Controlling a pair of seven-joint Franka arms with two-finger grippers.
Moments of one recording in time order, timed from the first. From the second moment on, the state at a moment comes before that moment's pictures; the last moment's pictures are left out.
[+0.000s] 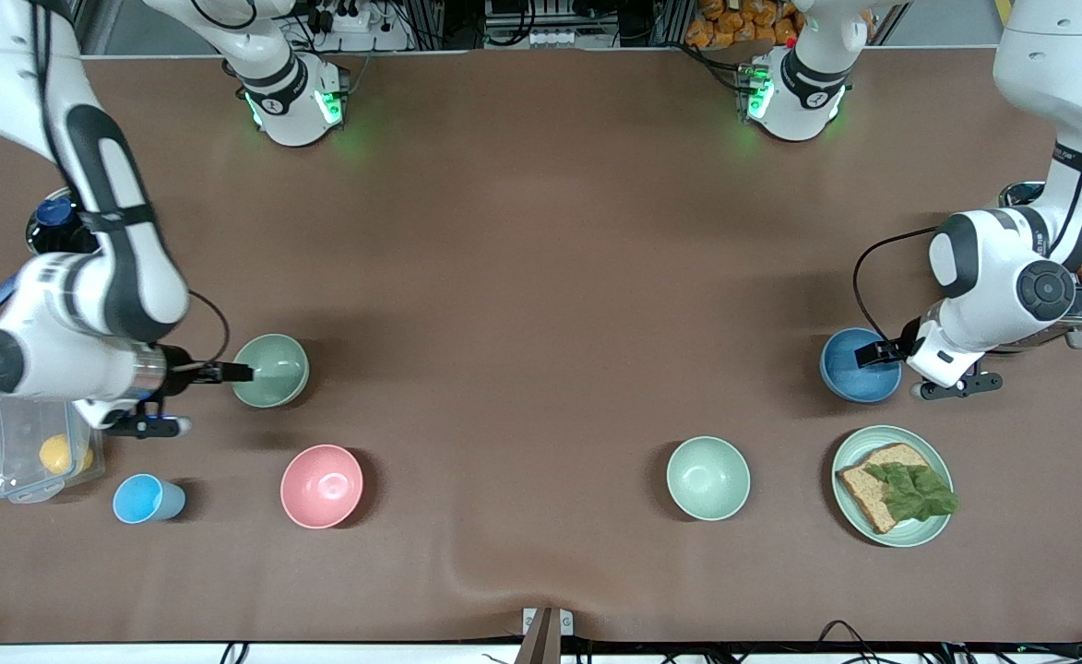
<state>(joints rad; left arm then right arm) 0.15 0.41 -0.06 -2.10 0.03 2.46 -0.06 -0.06 0.51 0.01 -1.81 0.15 2.12 -0.10</state>
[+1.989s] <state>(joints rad) 0.10 0.40 -0.12 -1.75 0.02 1.99 -0.12 0.02 0.44 0.02 -1.93 0.32 2.10 -0.04</state>
